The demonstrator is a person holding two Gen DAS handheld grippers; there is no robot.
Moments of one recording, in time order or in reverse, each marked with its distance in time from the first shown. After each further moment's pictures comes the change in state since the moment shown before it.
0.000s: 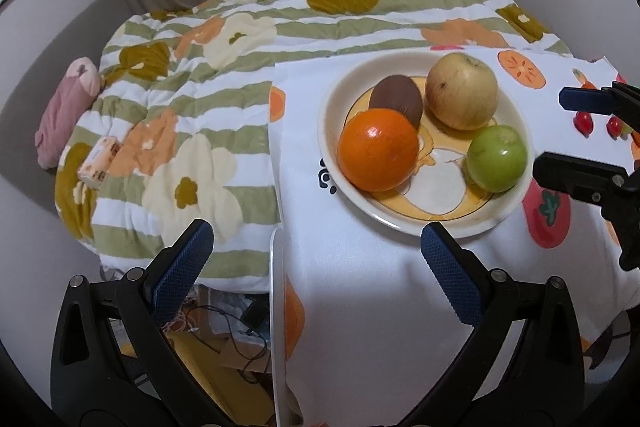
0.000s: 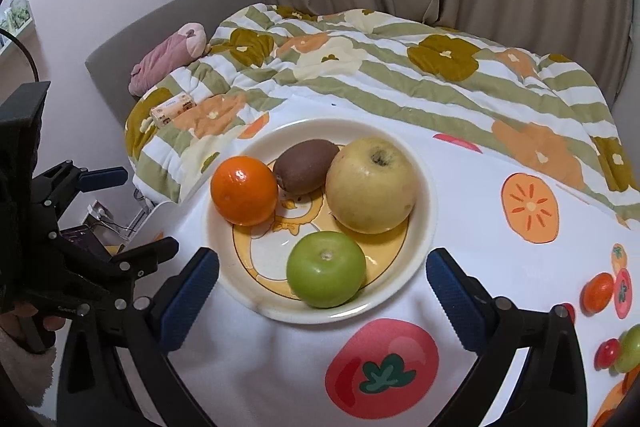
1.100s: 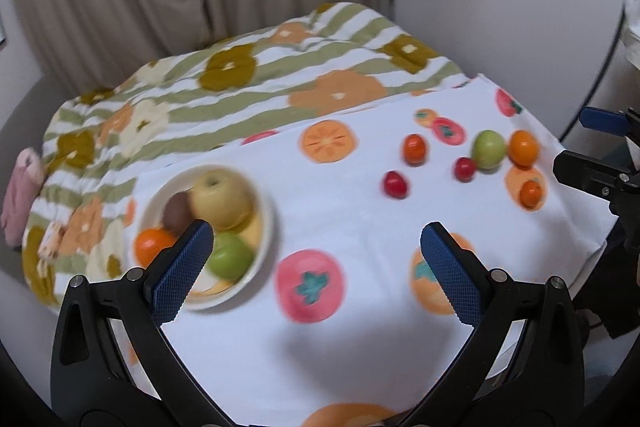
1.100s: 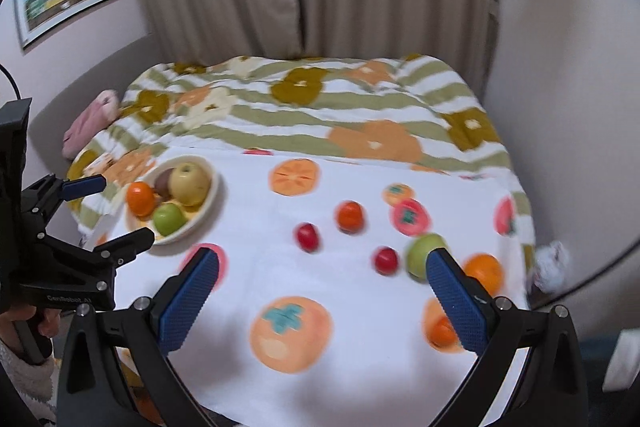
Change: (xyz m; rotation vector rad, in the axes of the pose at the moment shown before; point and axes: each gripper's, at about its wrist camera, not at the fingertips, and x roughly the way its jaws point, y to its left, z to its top) left arm -0.097 -0.214 0.047 0.182 -0.167 -0.205; right arm -0.219 -0.141 -0.096 0.253 -0.134 -0.326
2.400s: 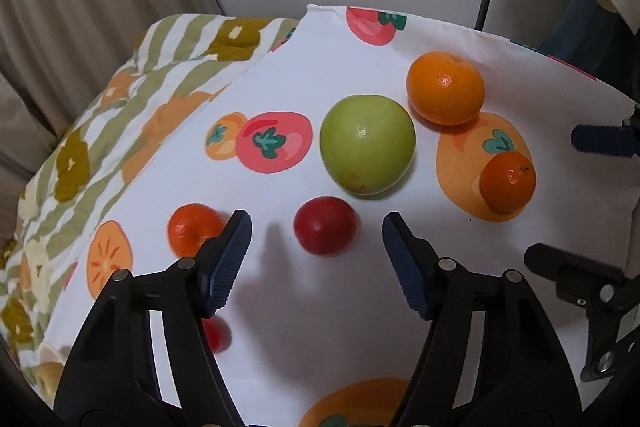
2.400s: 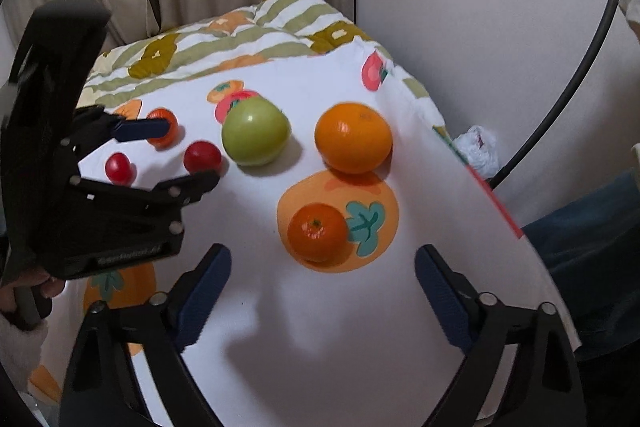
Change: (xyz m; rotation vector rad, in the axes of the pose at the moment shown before) left arm 0.162 -0.166 0.026 0.507 0.021 -0.313; right arm 0.067 -0.089 -0.101 0.282 0.143 -0.316
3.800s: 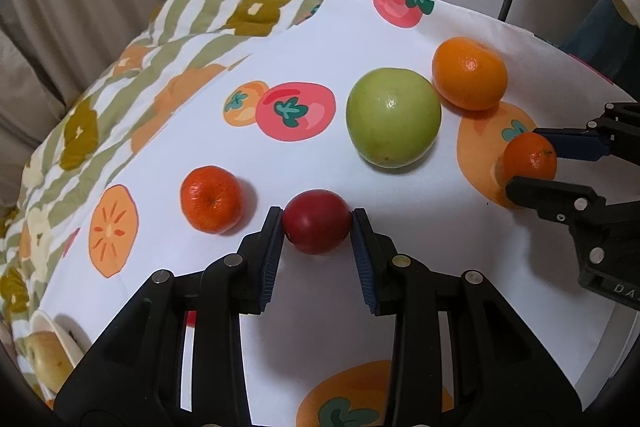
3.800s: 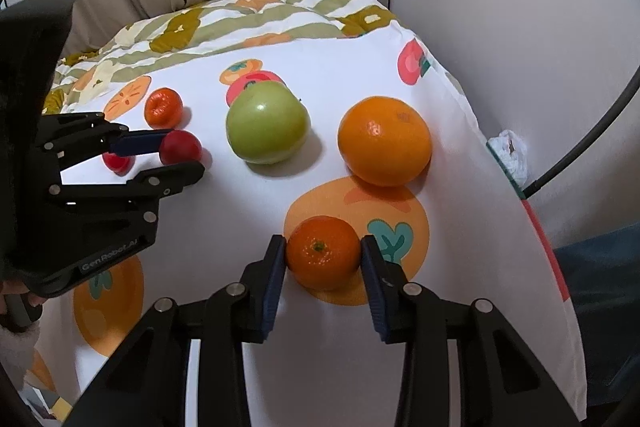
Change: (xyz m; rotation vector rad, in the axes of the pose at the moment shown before) left arm -0.003 0.012 -0.009 -0.079 0.060 0.038; right arm 0.025 0.002 0.020 -0.091 0.041 0.082
